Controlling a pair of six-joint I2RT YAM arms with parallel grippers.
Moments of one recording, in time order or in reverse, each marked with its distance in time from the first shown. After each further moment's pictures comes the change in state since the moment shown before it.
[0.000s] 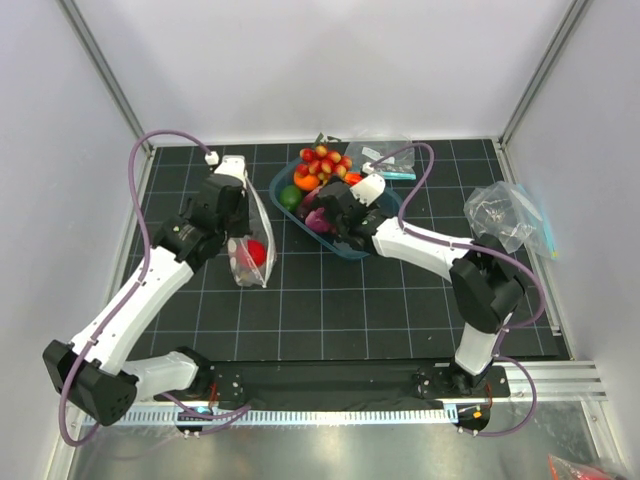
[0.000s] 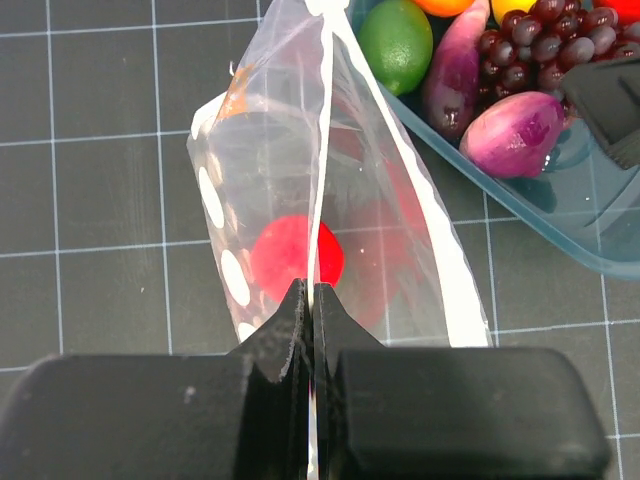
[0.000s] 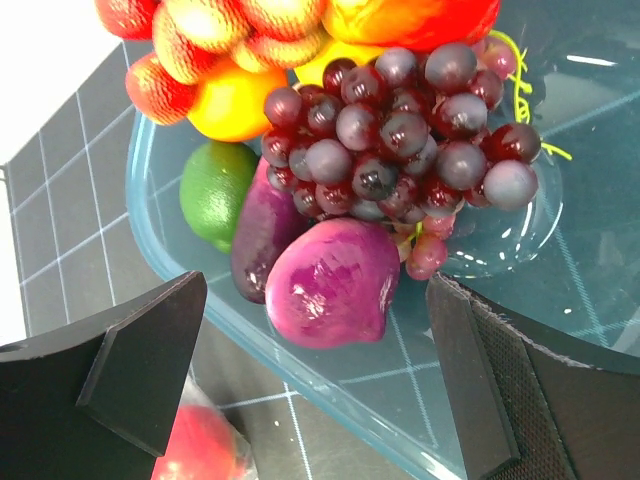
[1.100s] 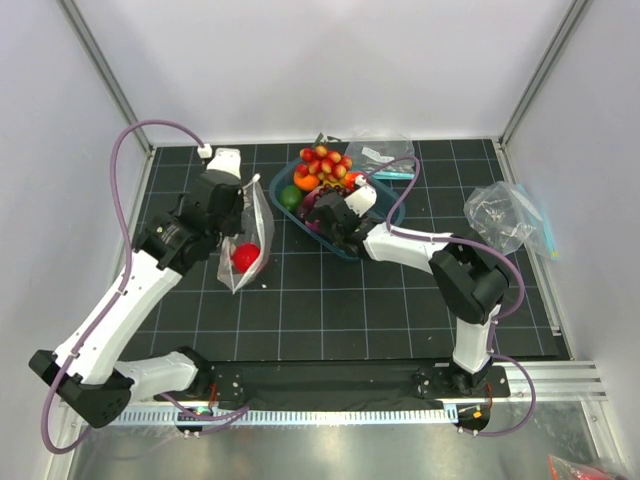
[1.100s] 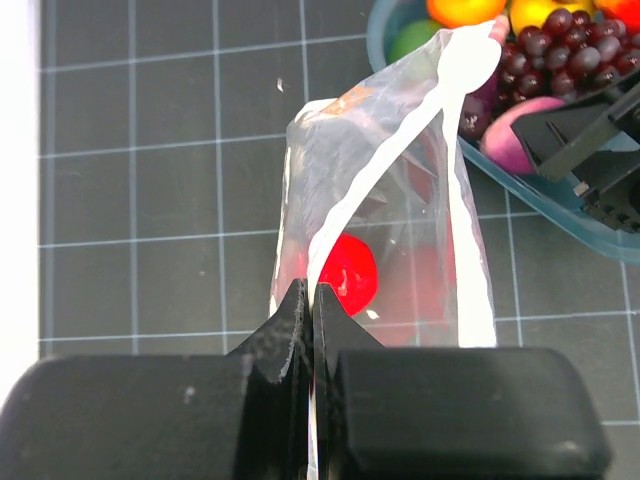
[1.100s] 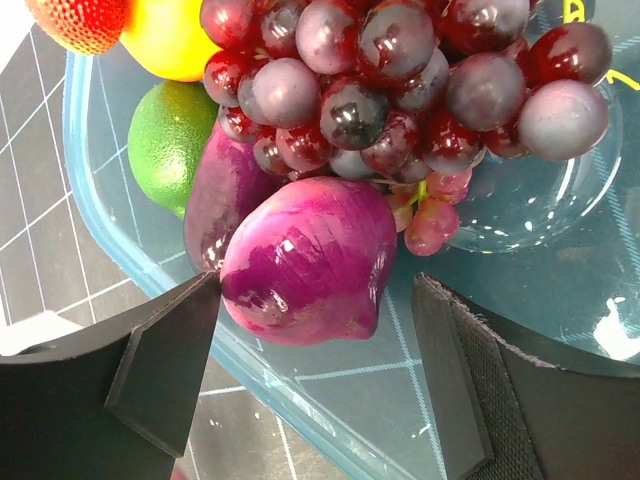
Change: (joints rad) left arm -0.078 -0.029 0.158 -0.192 -0.127 0.016; right arm 0.000 0.097 -0.052 0.097 -0.096 0.042
